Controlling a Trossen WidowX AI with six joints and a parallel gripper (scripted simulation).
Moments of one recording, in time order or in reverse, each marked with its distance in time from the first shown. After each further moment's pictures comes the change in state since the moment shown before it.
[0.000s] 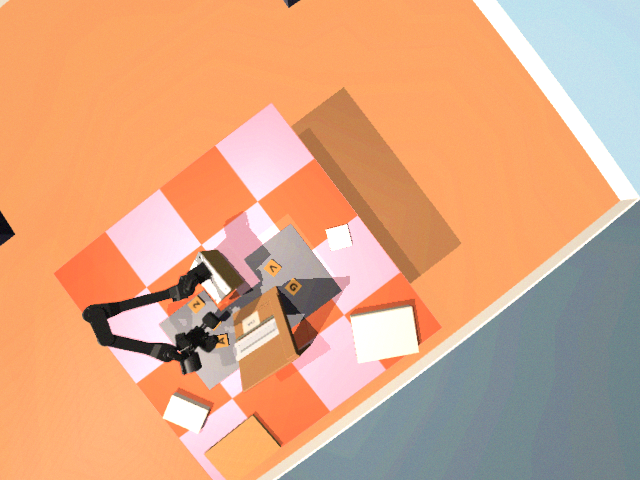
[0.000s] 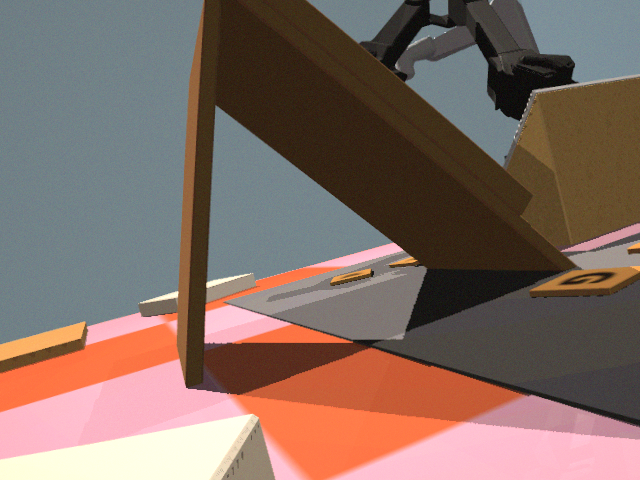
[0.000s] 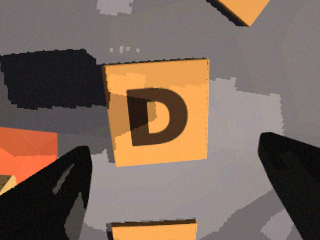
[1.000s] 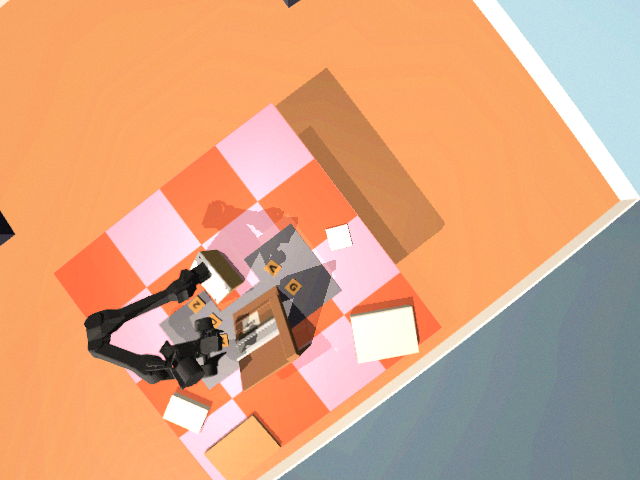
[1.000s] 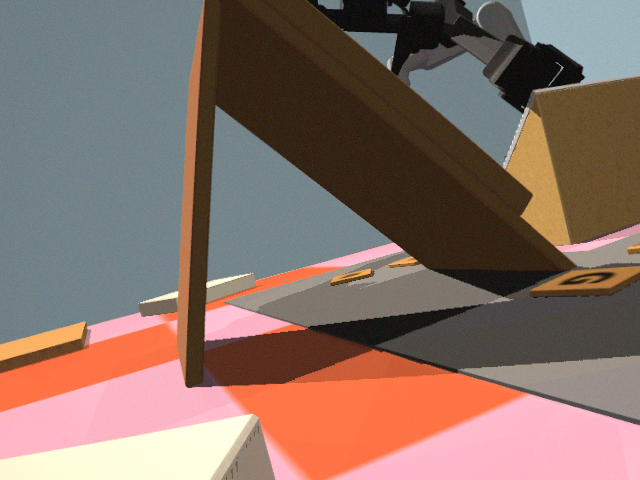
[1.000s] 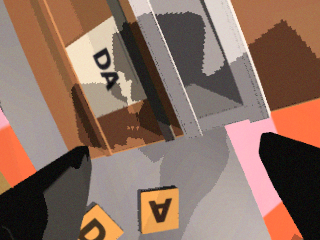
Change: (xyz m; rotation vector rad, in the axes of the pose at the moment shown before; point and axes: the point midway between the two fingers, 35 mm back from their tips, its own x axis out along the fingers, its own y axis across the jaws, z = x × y) arm -0.181 0.096 0.086 -1.010 -0.488 -0.062
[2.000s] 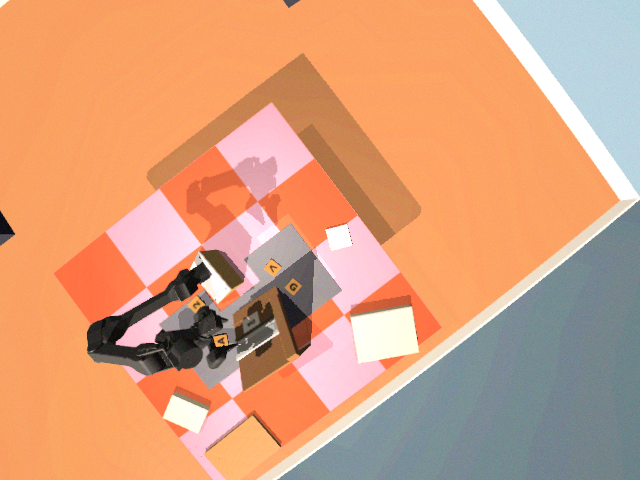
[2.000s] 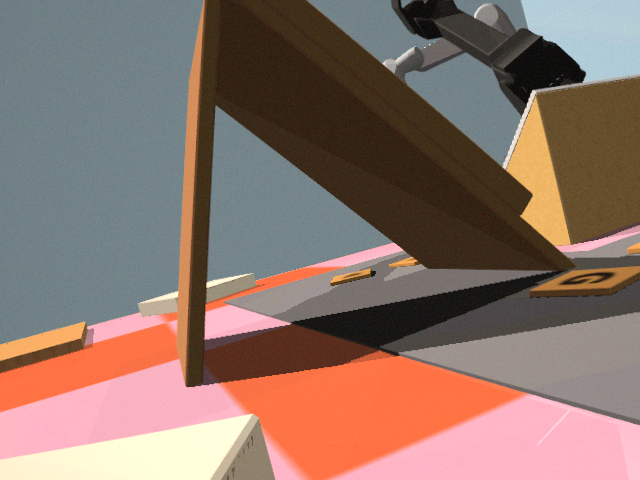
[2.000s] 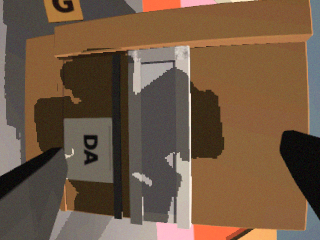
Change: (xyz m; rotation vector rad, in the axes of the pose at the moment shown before) arm -0.054 0.028 0.092 -0.446 -0.165 -0.094
